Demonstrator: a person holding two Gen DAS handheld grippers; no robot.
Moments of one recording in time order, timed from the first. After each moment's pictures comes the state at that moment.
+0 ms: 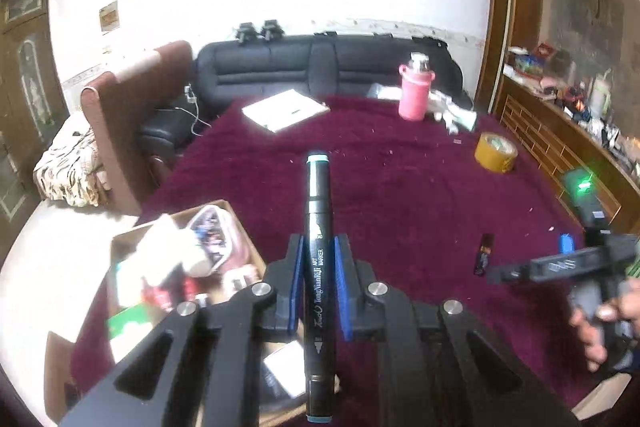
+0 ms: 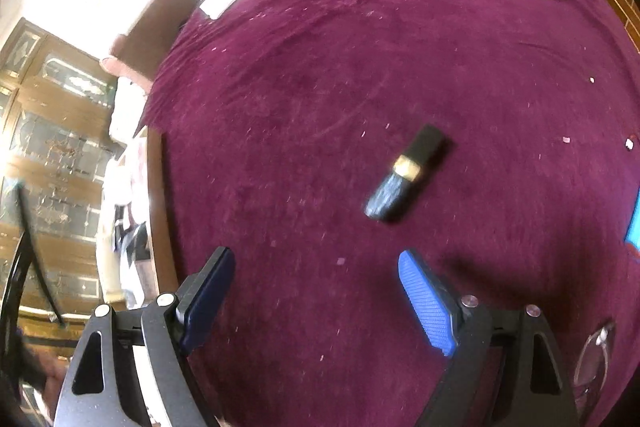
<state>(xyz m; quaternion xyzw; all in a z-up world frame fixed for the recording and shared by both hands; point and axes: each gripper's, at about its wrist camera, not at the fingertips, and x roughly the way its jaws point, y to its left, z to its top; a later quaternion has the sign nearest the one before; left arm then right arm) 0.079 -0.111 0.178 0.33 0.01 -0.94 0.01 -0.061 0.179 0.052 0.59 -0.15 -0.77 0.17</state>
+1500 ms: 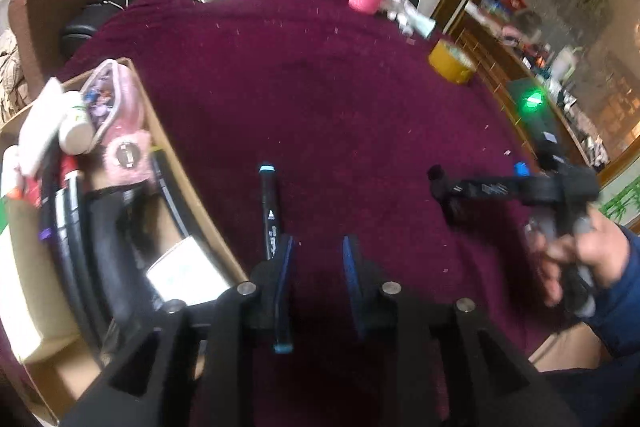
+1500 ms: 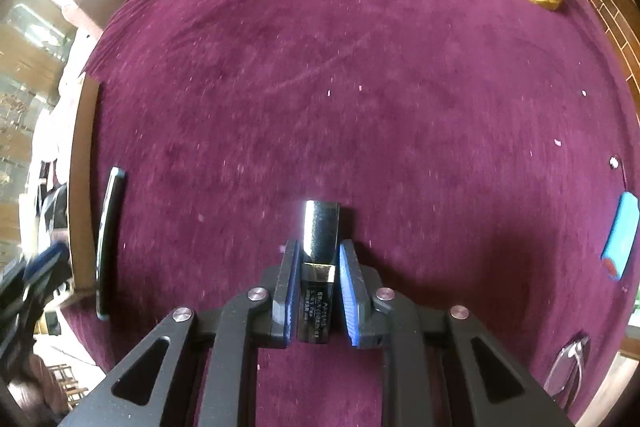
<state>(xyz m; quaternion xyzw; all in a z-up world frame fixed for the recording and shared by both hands) 0.048 -0.103 0.070 0.50 0.08 -0.85 -0.12 -0.049 0.162 0.019 0.62 -0.03 -0.77 0.13</state>
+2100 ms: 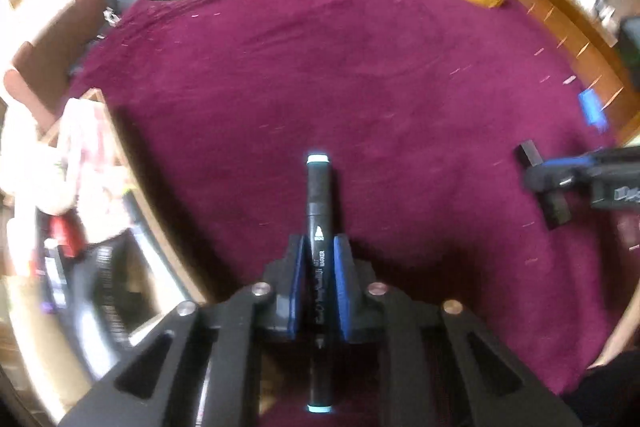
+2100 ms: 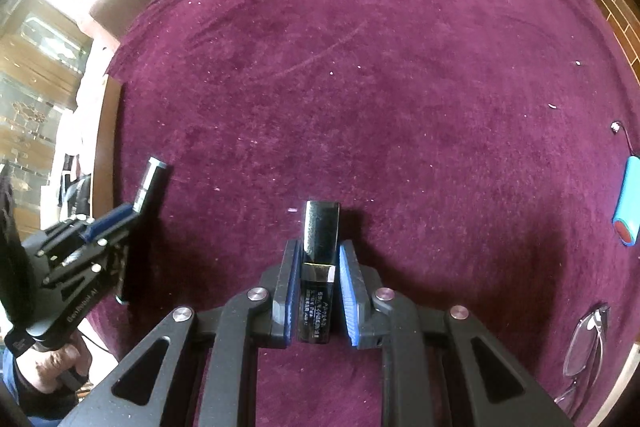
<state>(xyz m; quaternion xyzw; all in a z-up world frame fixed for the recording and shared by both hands) 0.019 -0.059 0.027 0.54 -0.05 -0.84 -0.09 -0.027 0.177 0.023 0.61 -0.07 -0.78 0.15</state>
